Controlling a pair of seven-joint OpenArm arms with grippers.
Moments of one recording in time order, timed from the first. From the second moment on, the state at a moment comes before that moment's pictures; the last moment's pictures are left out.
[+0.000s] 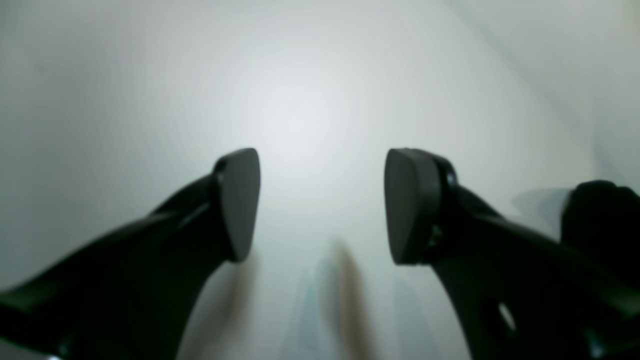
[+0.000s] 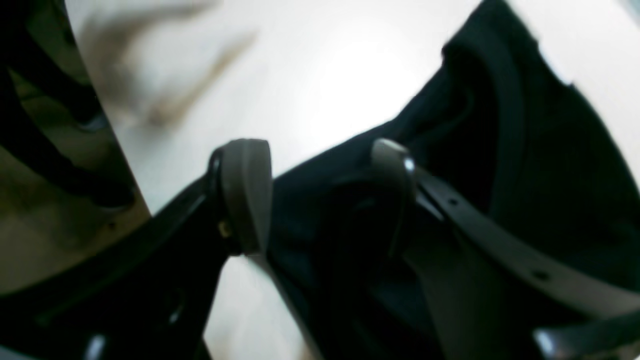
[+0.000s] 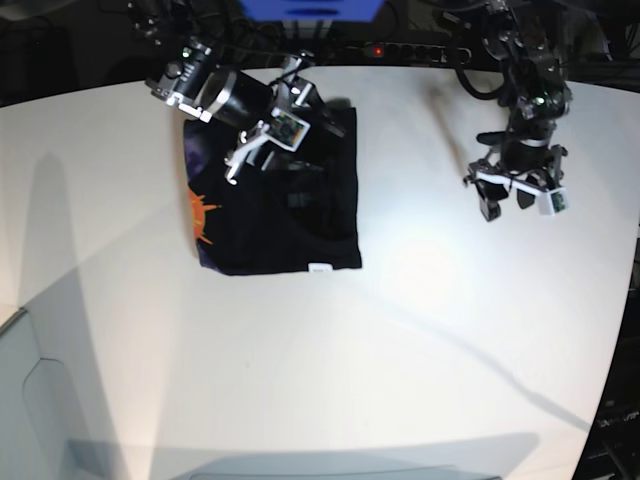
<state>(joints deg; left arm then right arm) 19.9 -5.6 -25.5 107.9 -23.9 -6.4 38.4 -24.9 9.6 -17.7 117.0 -2.6 39.2 -21.5</state>
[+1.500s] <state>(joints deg) 21.5 -5.2 -25.4 115.2 -24.0 -6.5 38.5 -13.2 0.1 -7.7 106.4 -2.6 39.2 -20.7</state>
